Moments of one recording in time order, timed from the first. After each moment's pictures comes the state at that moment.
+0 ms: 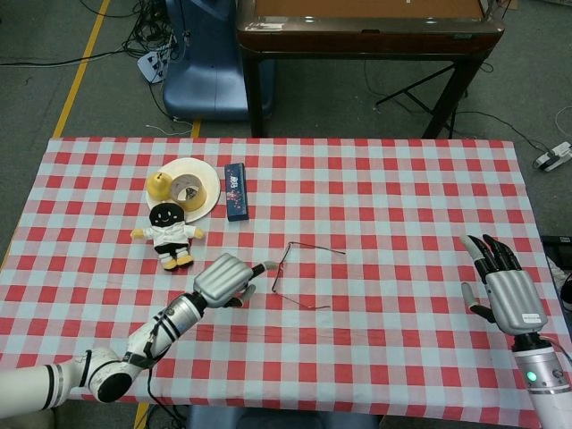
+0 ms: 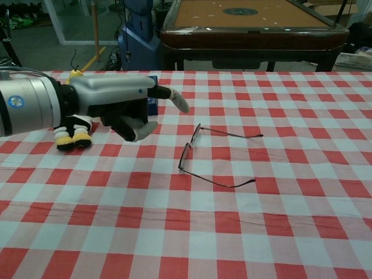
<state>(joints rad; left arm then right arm) -0.83 -1.43 -0.22 -1.71 1.25 0.75 0.33 0.17 -1.10 0.07 -1.65 -1.51 1.40 -0.01</state>
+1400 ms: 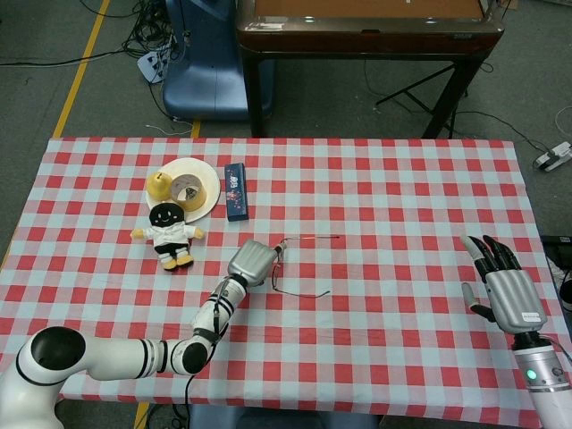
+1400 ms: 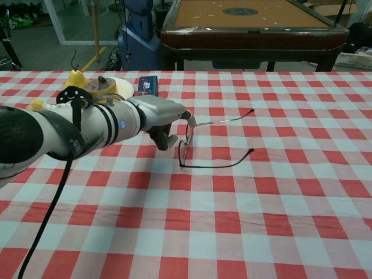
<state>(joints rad) -1.16 -1.74 -0.16 -1.40 0.52 0.90 0.85 0.17 -1.10 0.07 -1.65 -1.50 1.38 -0.01</state>
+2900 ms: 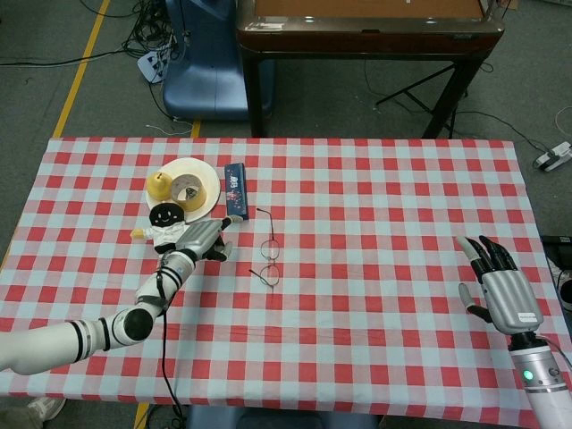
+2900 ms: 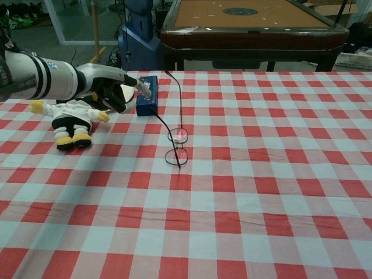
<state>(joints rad) -1.05 -1.43 -0.26 -1.44 0.45 0.59 0.27 0.18 -1.10 0.07 -1.67 -1.49 1.38 -0.04</state>
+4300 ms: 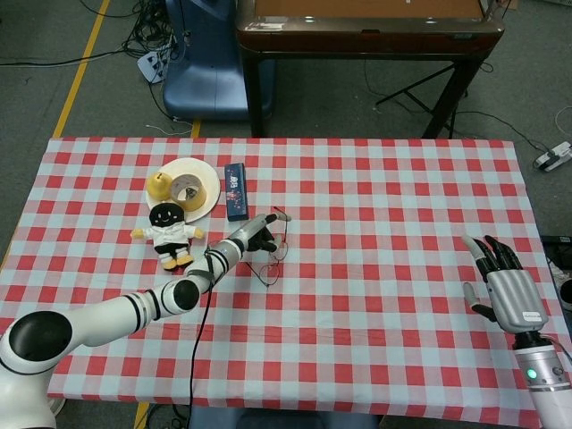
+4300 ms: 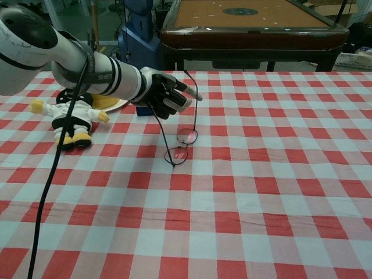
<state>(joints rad) -1.28 -1.62 -0.27 -1.13 0.33 0.30 -0.19 0.17 -1.10 0.07 -1.65 -1.48 1.38 -0.02</state>
